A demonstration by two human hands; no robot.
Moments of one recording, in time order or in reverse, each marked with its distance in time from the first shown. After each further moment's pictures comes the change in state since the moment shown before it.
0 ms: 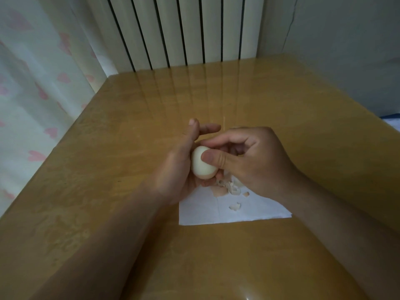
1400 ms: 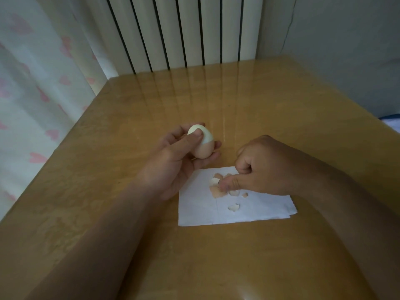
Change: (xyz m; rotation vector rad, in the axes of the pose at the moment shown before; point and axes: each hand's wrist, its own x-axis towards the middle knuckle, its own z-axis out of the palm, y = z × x) left_hand 0.003 0.007 -0.011 -0.283 0.083 0.055; right_hand 0.003 0.001 -0.036 -0.783 -0.359 0.095
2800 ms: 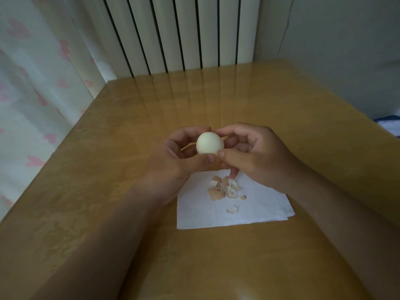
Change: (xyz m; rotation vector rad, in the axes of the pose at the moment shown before) left_hand 0.001 -0.010 -0.008 0.294 -0.049 0.154; right_hand 0.008 -0.017 0.008 0.742 0.293 0.085
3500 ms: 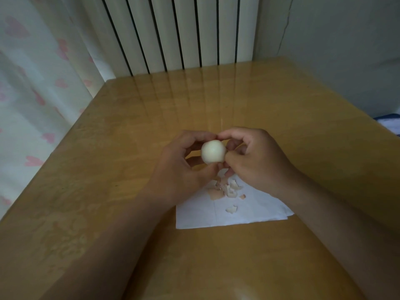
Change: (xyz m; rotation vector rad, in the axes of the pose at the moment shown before) left_hand -0.005 -0.010 0.008 0.507 0.053 0.206; right_hand 0.001 0.016 0.007 -0.205 0.133 0.037
